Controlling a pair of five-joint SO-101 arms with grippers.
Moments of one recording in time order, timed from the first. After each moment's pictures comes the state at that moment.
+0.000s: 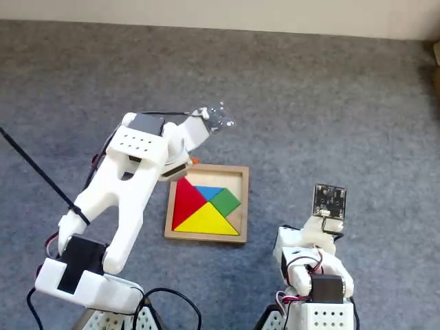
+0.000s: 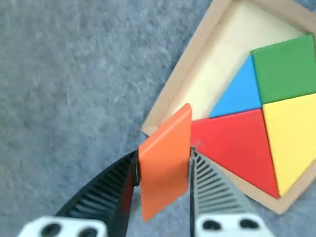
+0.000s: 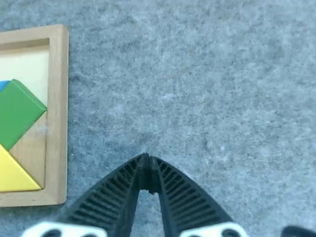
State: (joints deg) left arm 10.2 -0.4 17.0 67.5 -44.5; right arm -5.2 -104.1 96.0 68.5 -5.7
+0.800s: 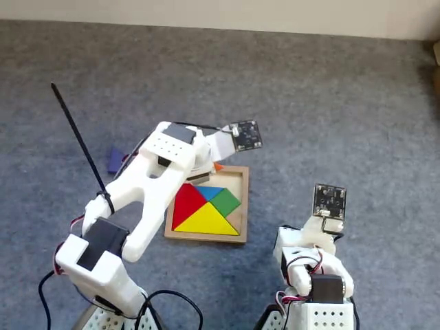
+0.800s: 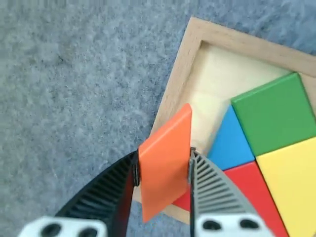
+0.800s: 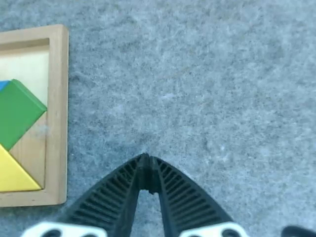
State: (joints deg) left arm 17.5 8.9 17.0 56.7 -47.4; right arm -5.2 -104.1 96.0 68.5 -5.7
